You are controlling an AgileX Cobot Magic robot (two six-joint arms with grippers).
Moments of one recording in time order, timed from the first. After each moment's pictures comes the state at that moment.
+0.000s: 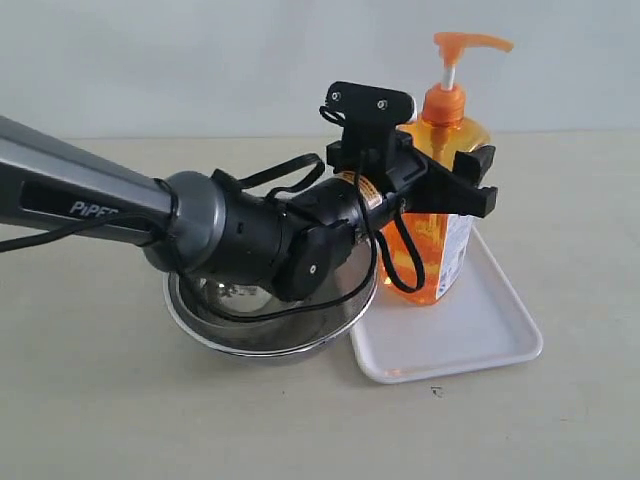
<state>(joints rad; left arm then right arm) -0.82 2.15 -1.27 -0.16 -0.70 -0.02 0.22 0.10 0.00 0.23 0.01 -0.47</state>
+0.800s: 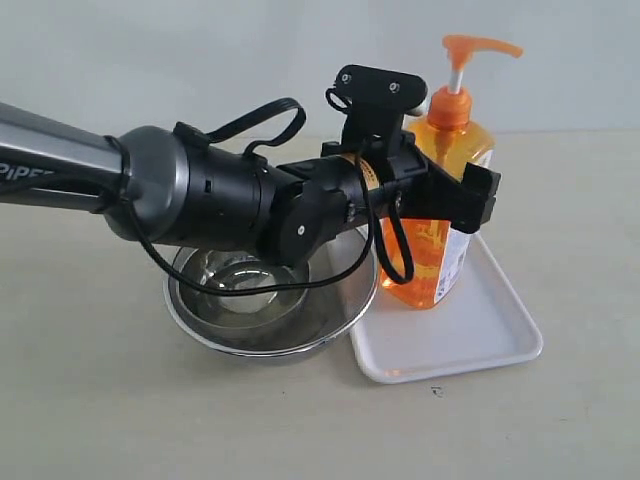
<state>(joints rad) -0.82 2.05 -1.28 -0.14 -0.35 0.00 0.22 0.10 0.00 0.23 0.01 -0.47</state>
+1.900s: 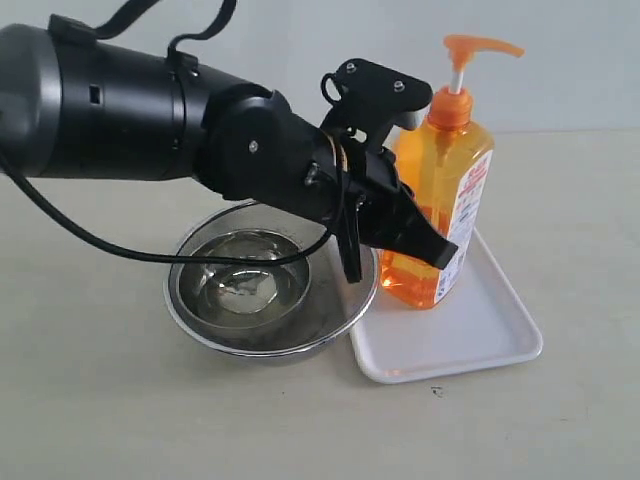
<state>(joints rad) -0.82 1.83 -1.28 -0.10 0.28 0.11 0.22 0.10 0.00 0.23 0.01 -0.47</state>
